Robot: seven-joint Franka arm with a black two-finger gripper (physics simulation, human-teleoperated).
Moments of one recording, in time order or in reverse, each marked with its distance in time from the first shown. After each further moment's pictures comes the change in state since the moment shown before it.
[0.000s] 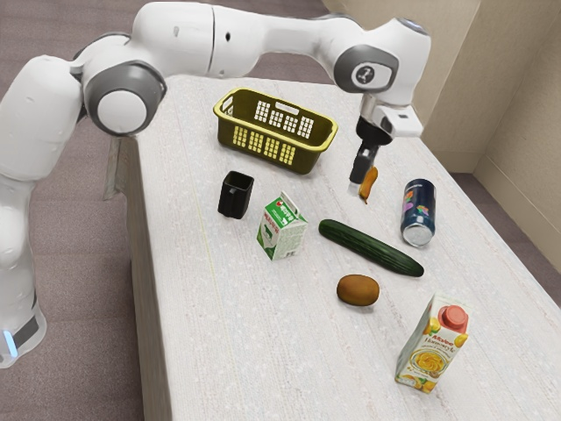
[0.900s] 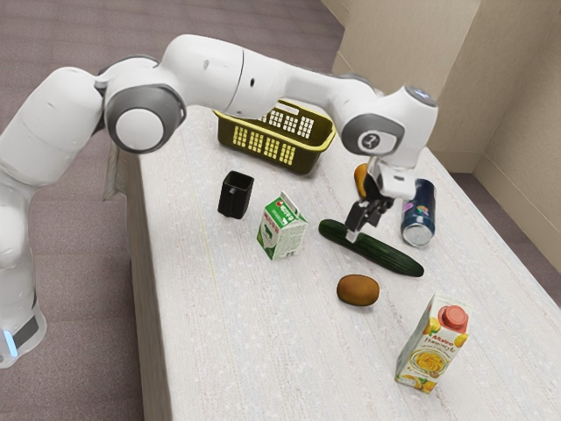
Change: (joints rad) arm -0.005 0.188 -0.057 0.034 0.073 0.144 0.278
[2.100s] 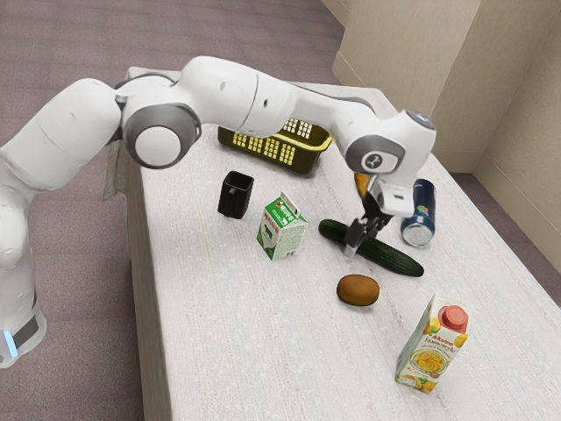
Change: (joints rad) arm 0.005 0.128 0.006 0.085 -0.013 -0.004 -0.003
